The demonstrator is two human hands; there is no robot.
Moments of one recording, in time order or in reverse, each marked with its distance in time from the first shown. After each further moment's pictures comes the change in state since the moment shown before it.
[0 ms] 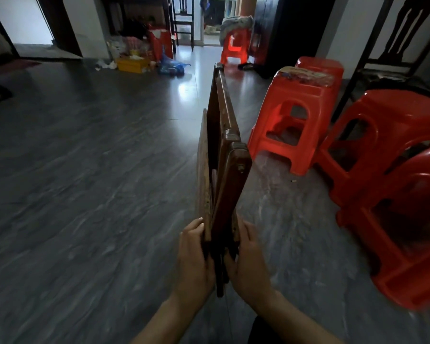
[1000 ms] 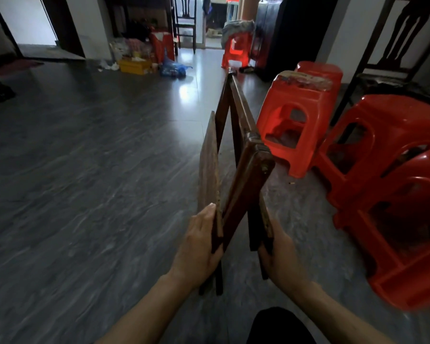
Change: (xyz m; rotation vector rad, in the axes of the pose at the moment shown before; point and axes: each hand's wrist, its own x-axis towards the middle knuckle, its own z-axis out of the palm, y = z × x) left_hand 0.031 0.000 0.001 0.193 -0.284 0.023; right_hand 0.004 0.019 -0.071 -0.061 -0.050 0.021
